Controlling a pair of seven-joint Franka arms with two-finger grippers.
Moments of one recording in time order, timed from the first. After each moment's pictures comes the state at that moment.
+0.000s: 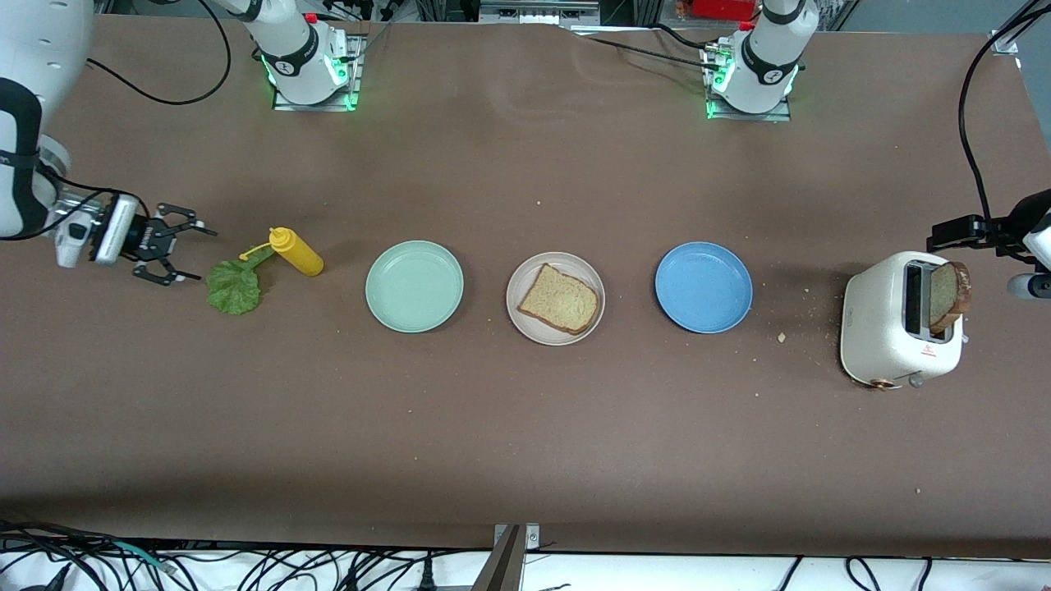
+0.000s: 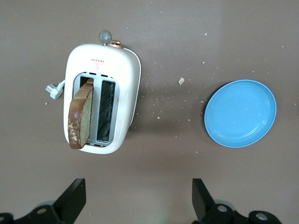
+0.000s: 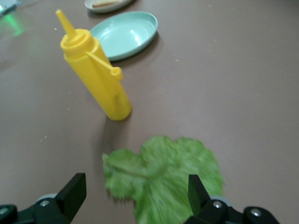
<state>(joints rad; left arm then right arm) -0.18 0.26 0.36 -1.43 -0.03 1.48 0.22 0.33 0.61 -0.94 -2.03 1.08 1.64 -2.32</state>
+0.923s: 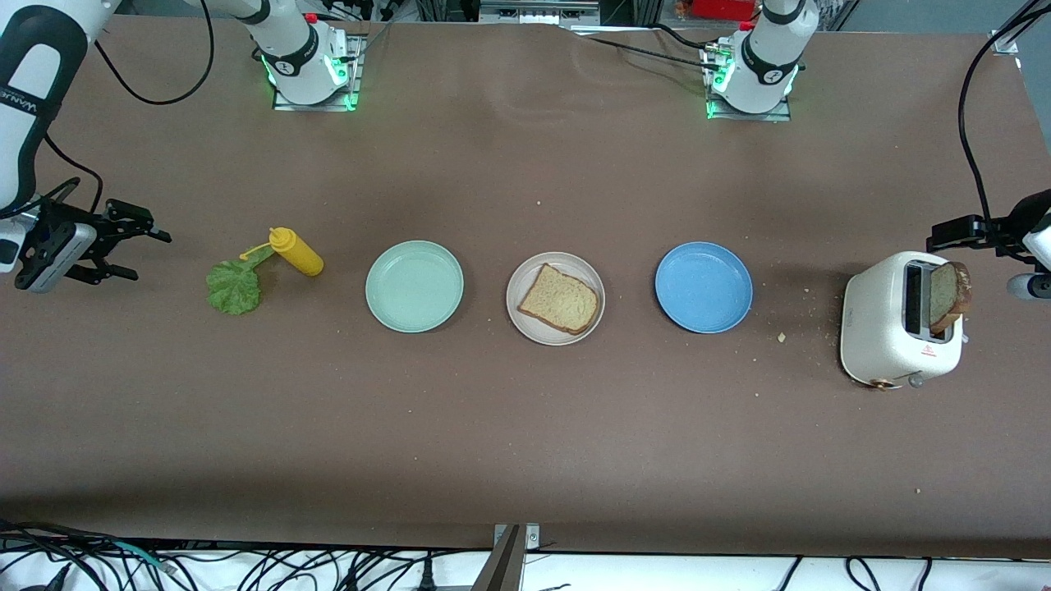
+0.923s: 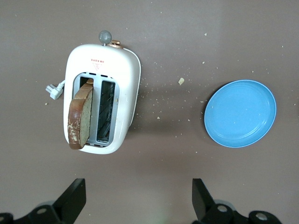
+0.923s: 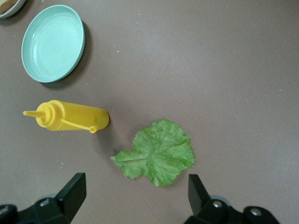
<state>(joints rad) -0.18 0.26 0.36 -1.43 -0.03 1.48 0.22 0.83 0.61 -1.38 -1.92 0.90 1.67 -1.53</state>
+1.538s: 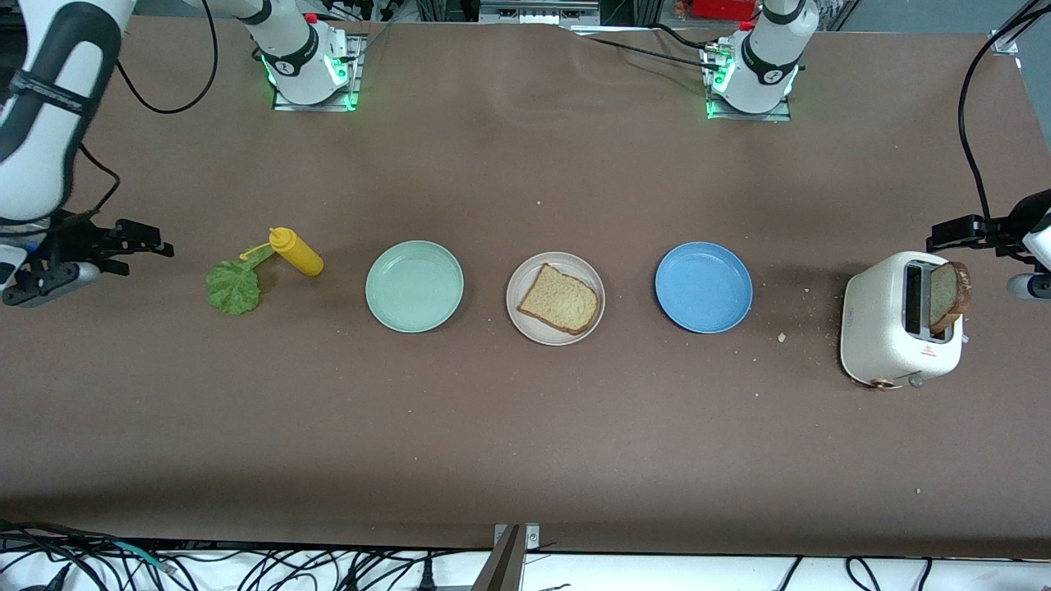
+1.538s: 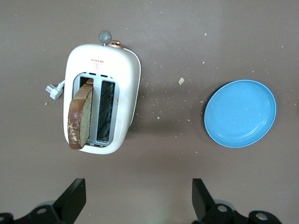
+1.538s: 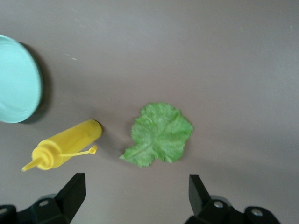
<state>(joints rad) -0.18 0.26 0.36 -1.43 -0.03 1.48 0.22 0.89 0.61 -1.31 -1.82 0.65 1.71 -0.86</state>
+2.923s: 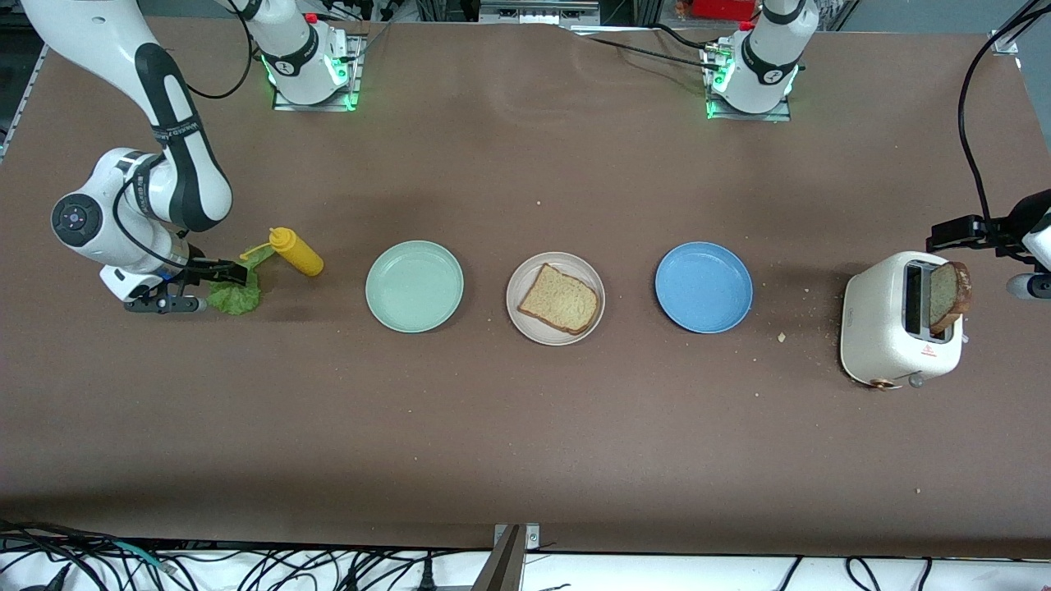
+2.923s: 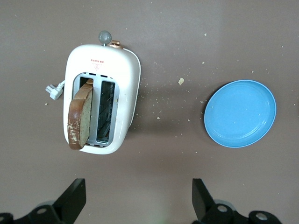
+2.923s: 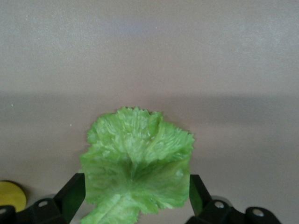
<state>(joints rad) -0.18 0.26 0.36 -1.43 -0.03 1.48 0.22 0.19 0.37 -0.32 -2.19 0.12 2.47 -0.23</state>
